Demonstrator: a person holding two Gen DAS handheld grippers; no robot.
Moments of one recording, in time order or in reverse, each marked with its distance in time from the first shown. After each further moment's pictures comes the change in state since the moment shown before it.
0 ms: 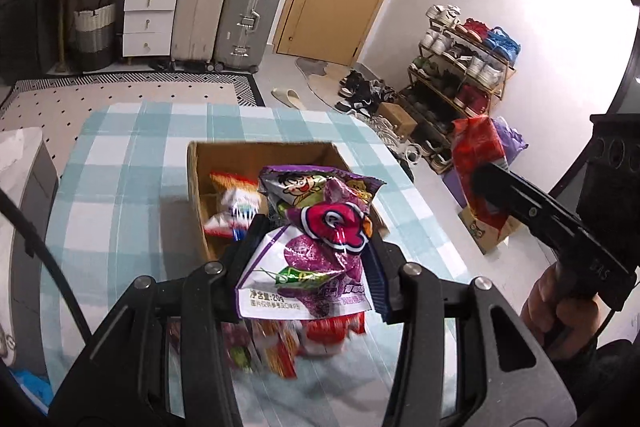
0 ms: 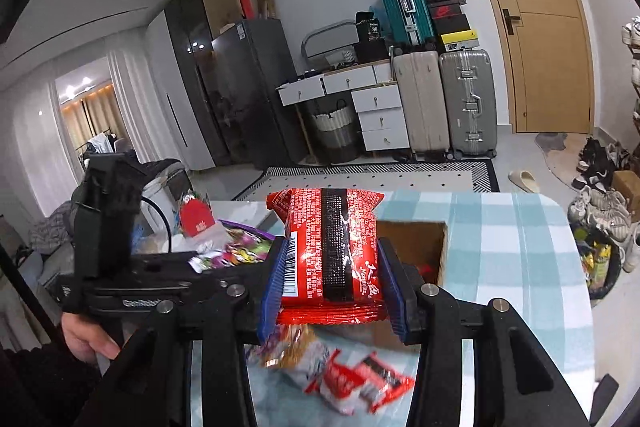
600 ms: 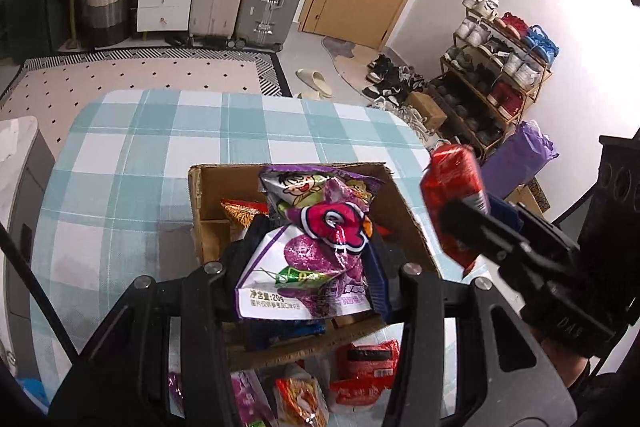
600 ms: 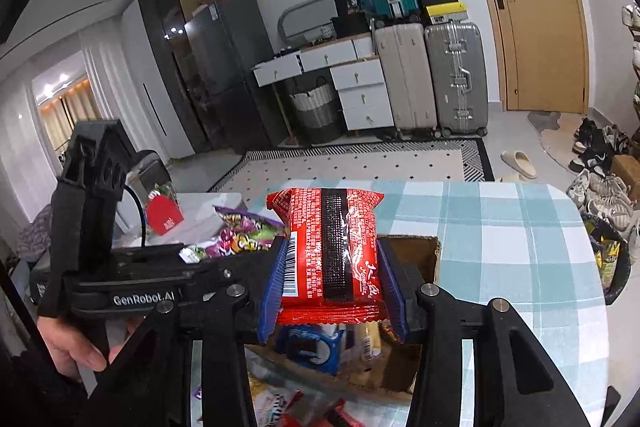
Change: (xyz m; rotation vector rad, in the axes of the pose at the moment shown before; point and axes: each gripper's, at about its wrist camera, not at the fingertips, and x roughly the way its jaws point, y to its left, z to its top) left arm 0.122 0.050 0.051 -0.071 0.099 0.074; right arm 0.122 -0.055 0.023 0.040 0.098 -0.056
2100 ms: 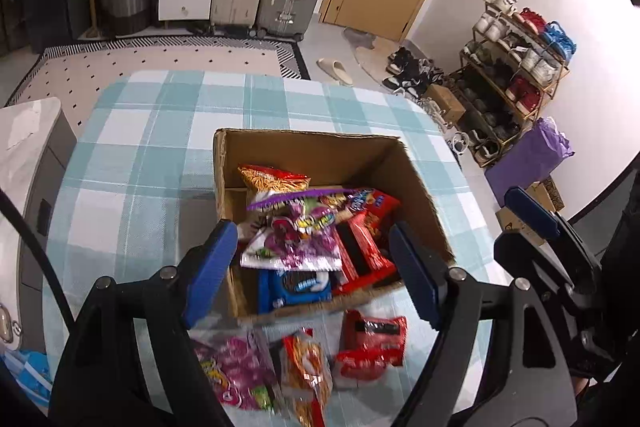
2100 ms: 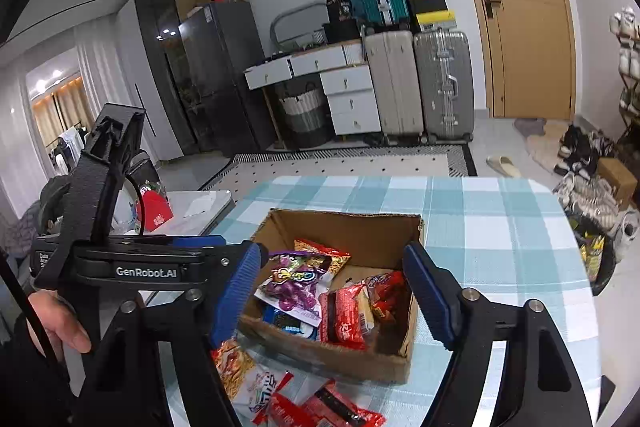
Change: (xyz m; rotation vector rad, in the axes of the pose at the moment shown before) left arm -0.026 0.000 -0.032 -0.026 0.020 0.073; right arm -0.018 -0.004 -0.038 -0.026 -0.051 -0.060
